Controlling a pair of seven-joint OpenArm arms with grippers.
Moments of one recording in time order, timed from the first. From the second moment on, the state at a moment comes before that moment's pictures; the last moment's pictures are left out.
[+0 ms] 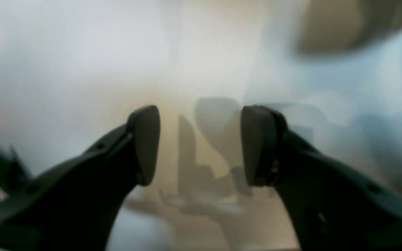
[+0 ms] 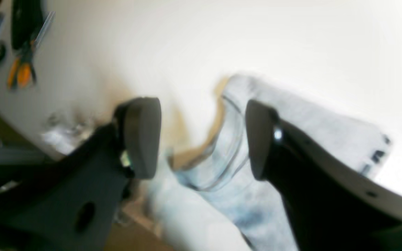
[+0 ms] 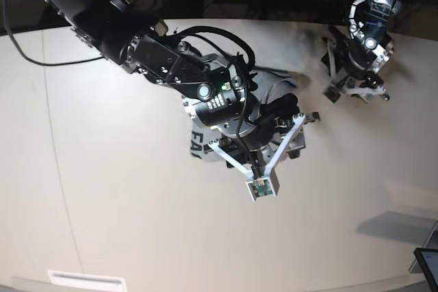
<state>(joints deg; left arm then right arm) 21.8 -35.6 -0.1 107.9 2.8 -18.9 50.1 23.5 -3.2 -50.7 108.0 17.0 -39.0 -68.0</state>
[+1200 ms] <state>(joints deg) 32.8 -22.2 -8.4 113.8 3.5 -18.7 24.8 12.4 1.7 -40.1 102.2 17.2 -39.0 -55.4</state>
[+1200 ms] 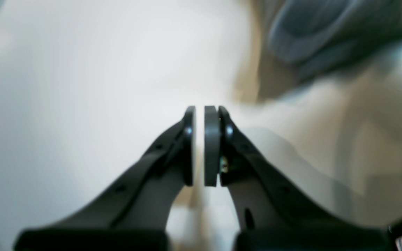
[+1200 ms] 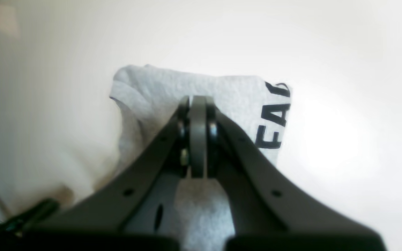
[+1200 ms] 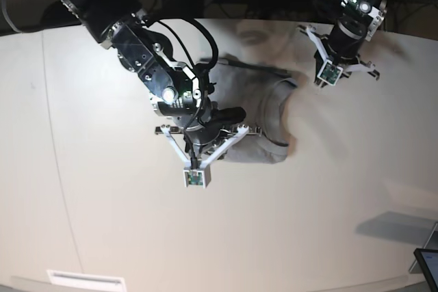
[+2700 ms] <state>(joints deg) 15.6 -22.4 2.8 99.4 4.0 -18.6 27.3 11.3 1.5 -40.2 81.7 17.0 -38.8 -39.1</state>
